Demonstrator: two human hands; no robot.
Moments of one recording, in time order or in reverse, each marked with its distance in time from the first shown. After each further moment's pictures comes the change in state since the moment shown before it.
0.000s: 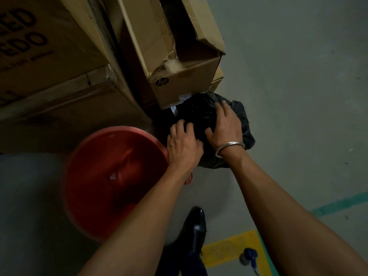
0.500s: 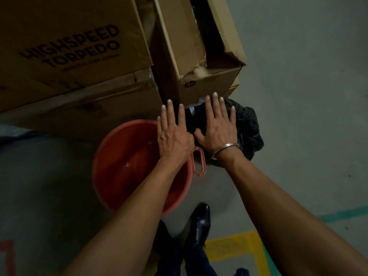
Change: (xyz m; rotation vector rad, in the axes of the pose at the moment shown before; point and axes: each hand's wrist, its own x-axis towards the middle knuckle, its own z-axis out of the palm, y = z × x) left_hand -0.027 -0.055 -0.077 0.054 0.140 -0.042; right_hand -0.041 -0.081 -0.026 -0.177 0.018 -0.252
